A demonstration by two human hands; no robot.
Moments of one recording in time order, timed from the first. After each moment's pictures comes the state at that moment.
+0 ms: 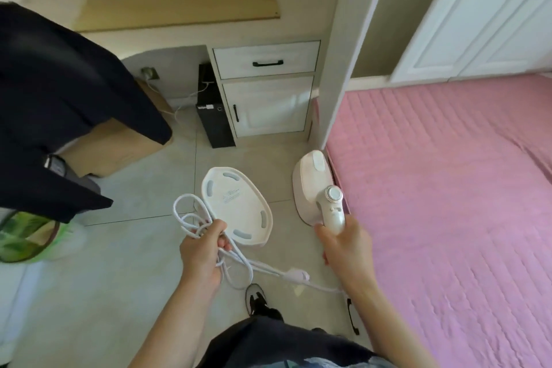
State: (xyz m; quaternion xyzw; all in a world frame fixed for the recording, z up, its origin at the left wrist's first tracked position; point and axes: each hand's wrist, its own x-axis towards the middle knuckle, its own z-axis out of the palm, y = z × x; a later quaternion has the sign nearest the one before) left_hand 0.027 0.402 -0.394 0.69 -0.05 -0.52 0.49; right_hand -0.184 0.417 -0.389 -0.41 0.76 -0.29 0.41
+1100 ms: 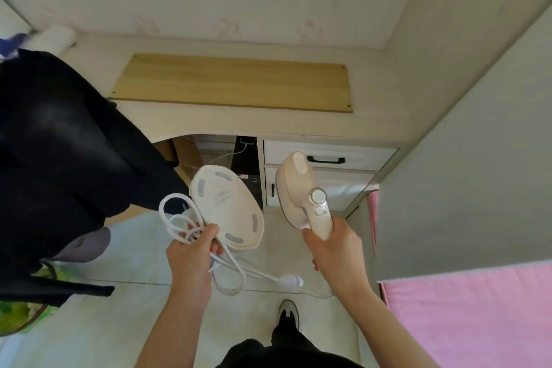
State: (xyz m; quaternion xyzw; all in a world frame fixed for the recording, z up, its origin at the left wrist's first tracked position) left_hand 0.151 0.020 -0.381 0.71 -0.05 -0.43 0.56; right_hand -0.053 -0.013 -0.372 -0.51 0.71 -0.25 0.42
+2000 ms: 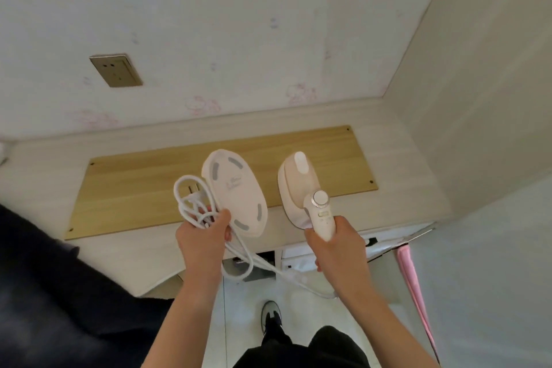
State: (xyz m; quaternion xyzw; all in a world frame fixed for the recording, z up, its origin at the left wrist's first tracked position) left_hand 0.256 -0.324 -0.353 0.73 -0.23 -0.39 0.51; right_hand 0.066 -0.292 -0.361 -0.42 0.76 -0.31 0.38
